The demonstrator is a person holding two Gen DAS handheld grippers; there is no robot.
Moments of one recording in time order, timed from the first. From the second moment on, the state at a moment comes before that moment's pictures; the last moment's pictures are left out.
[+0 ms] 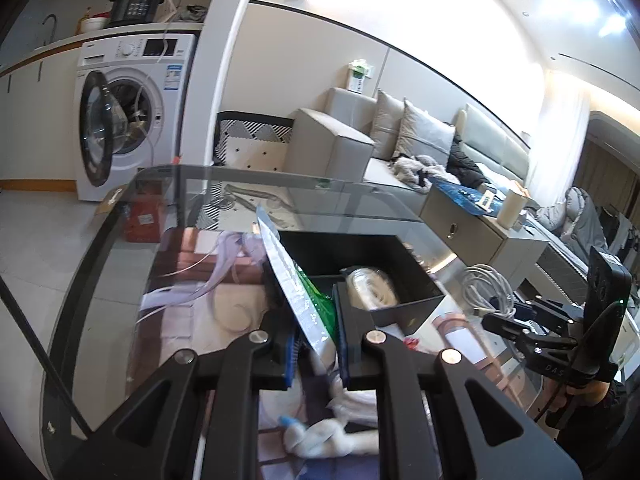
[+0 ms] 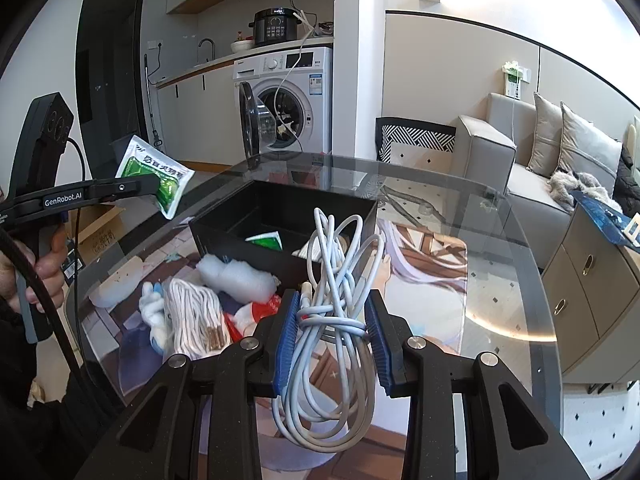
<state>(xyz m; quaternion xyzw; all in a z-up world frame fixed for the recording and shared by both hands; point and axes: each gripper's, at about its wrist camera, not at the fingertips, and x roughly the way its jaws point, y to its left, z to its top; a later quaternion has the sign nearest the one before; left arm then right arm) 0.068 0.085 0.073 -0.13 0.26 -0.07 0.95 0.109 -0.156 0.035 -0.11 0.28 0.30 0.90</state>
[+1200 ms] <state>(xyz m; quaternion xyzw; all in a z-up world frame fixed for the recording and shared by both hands) 0.154 0.044 0.058 -0.14 0.31 -0.12 0.93 0.190 -0.082 0.043 -0.13 0.28 0.37 0.88</state>
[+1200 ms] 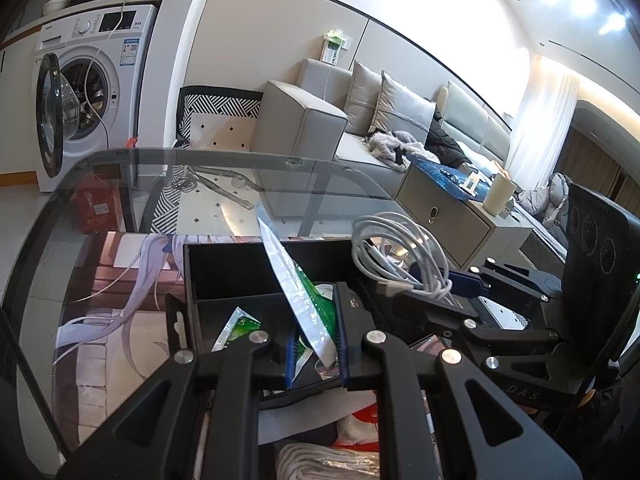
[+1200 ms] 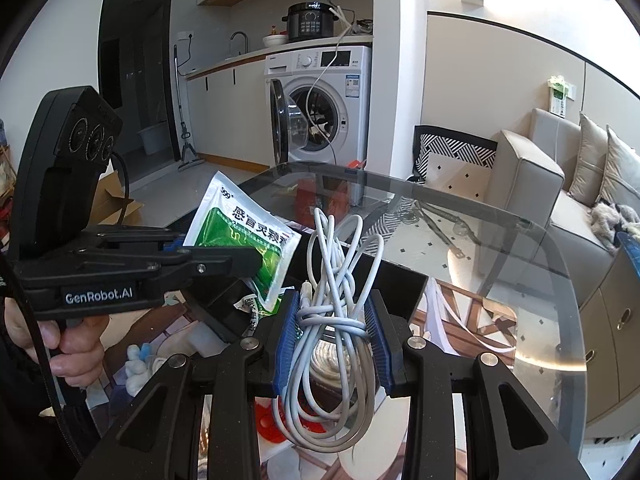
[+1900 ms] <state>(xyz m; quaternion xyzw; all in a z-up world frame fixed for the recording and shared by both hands) 0.175 0.040 0.039 -0.14 0.34 -0.13 0.92 0.219 -0.059 0.025 -0.15 0.28 0.38 0.87</state>
